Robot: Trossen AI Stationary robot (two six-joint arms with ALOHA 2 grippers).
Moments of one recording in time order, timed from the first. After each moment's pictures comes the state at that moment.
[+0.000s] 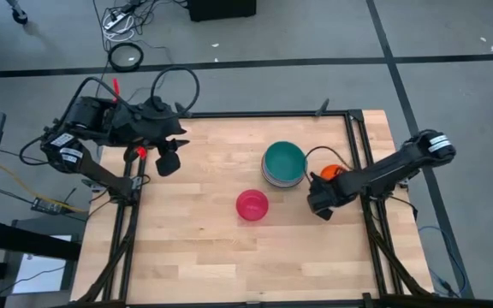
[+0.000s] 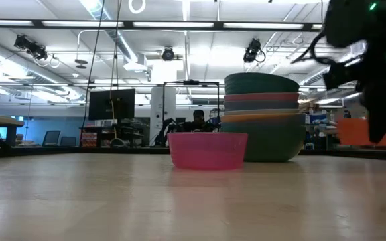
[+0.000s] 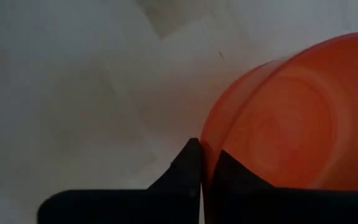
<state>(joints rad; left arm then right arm) -0.08 1.42 2.14 -1.57 -0.42 -0.22 0.30 1.35 0.72 -1.02 0.29 0.86</state>
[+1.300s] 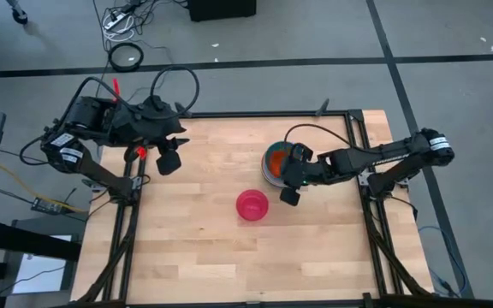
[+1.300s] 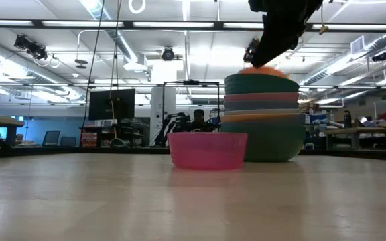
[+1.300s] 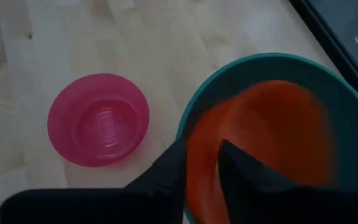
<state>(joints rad) -0.08 1.42 2.14 -1.57 -0.44 -0.22 0.15 1.37 1.13 -0.69 0.42 0.37</state>
